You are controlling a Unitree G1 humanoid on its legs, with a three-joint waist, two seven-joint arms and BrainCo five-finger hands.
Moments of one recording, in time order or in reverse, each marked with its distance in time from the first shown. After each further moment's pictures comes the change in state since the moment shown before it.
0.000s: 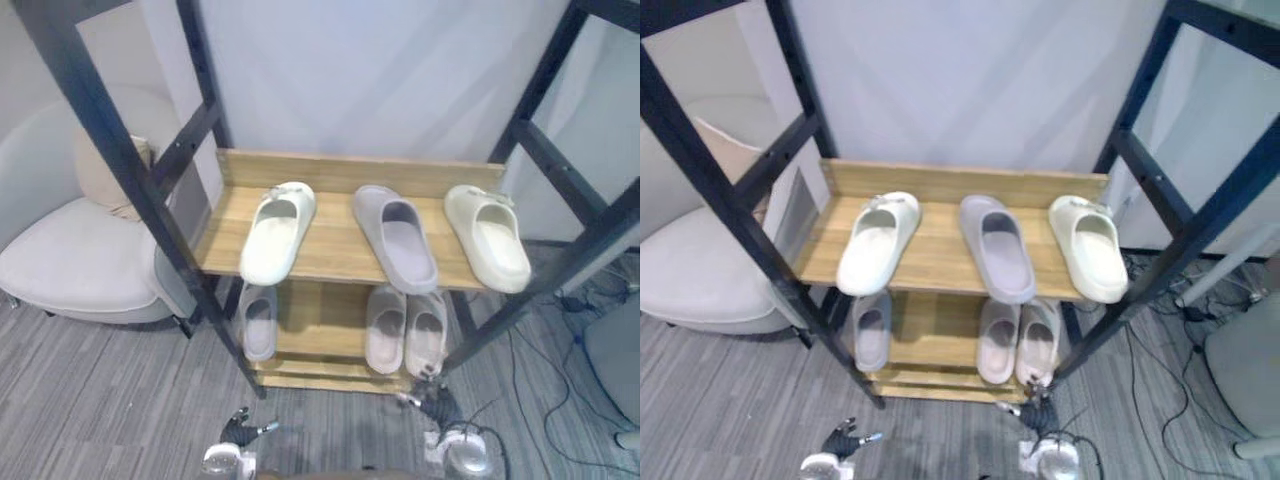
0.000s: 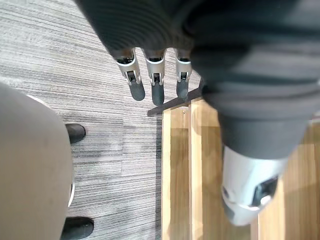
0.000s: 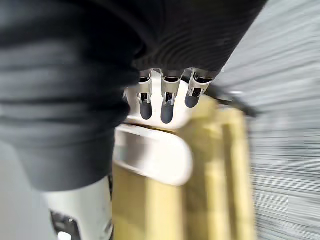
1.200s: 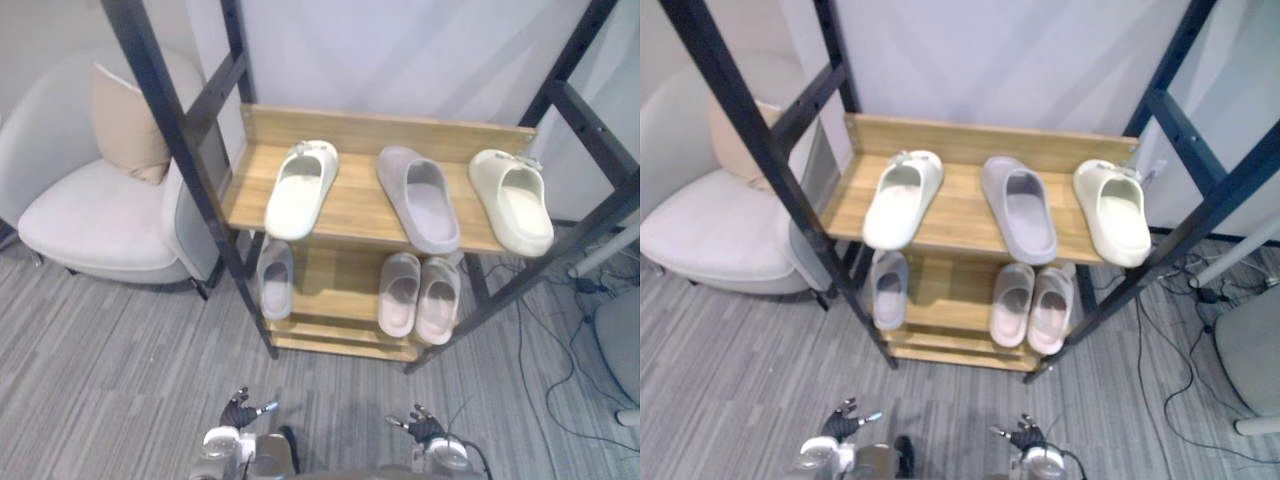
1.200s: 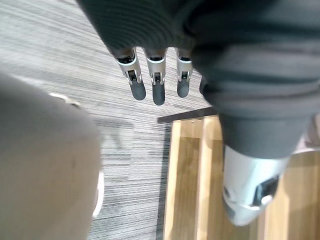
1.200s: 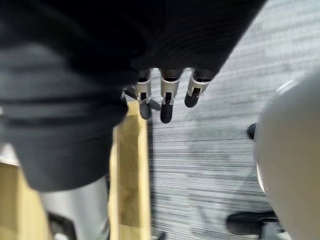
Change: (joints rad) left arm -0.021 -0.001 0.027 -0.021 -0.018 -0.005 -0.035; right arm -0.351 0.019 -0.064 0.808 0.000 0.048 0.022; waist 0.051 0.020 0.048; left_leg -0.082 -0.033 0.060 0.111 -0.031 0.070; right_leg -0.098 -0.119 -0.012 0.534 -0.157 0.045
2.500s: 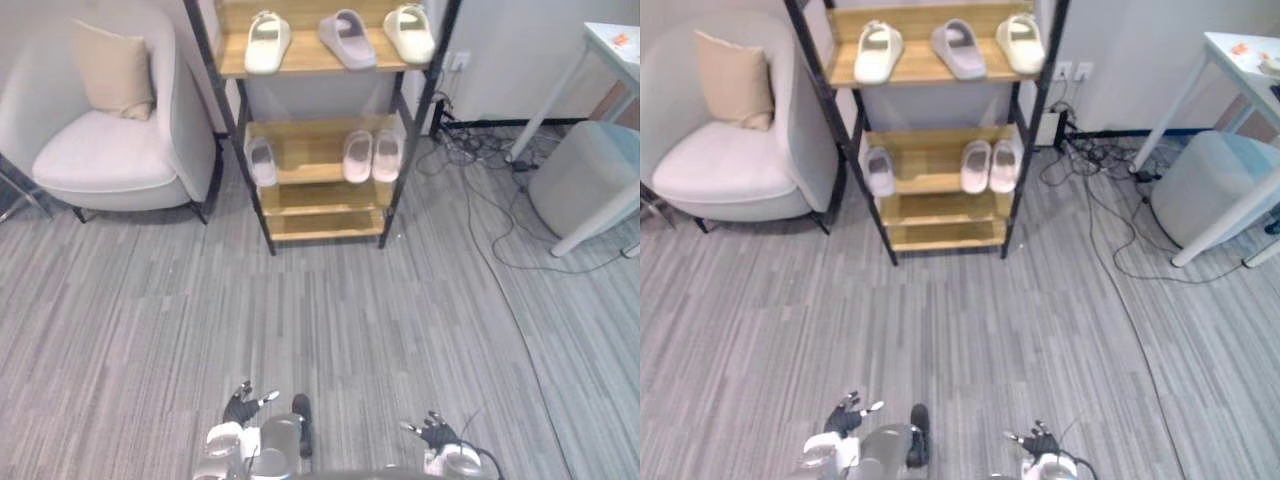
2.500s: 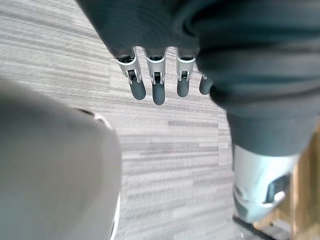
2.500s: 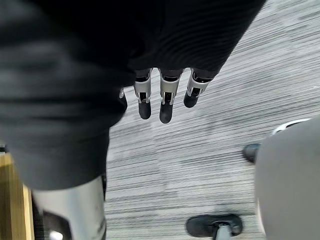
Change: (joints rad) left arm -0.005 -0.009 0.038 -0.042 -0.040 -0.004 -0.001; right arm 0.027 -0.012 -0.008 0.004 0.028 0.001 -0.006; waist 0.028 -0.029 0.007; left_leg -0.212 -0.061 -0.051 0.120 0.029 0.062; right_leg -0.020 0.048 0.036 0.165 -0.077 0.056
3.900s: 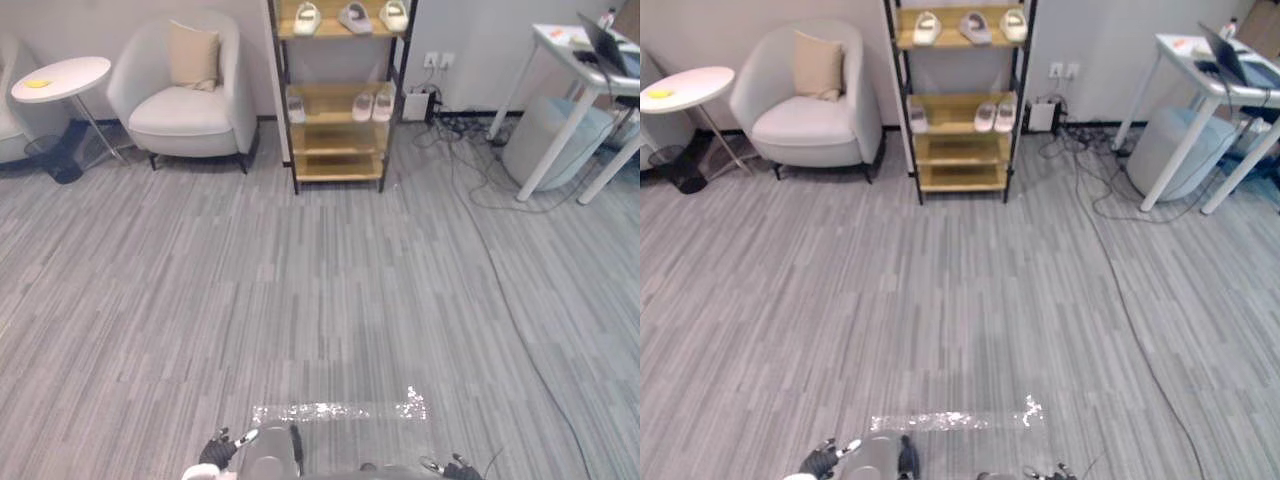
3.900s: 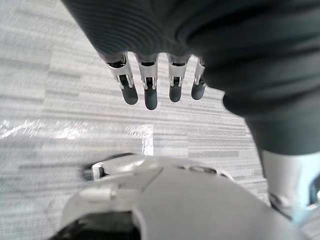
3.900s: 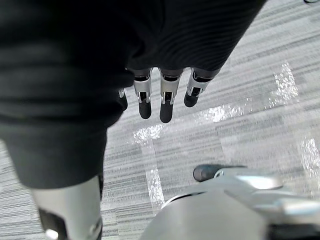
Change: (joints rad) left arm 0.091 0.046 -0.010 0.040 0.035 0.020 -0.001; right arm 0.076 -0.062 -0.077 0.038 -0.012 0.013 -0.007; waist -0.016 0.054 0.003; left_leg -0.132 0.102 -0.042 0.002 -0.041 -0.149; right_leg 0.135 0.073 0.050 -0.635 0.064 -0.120
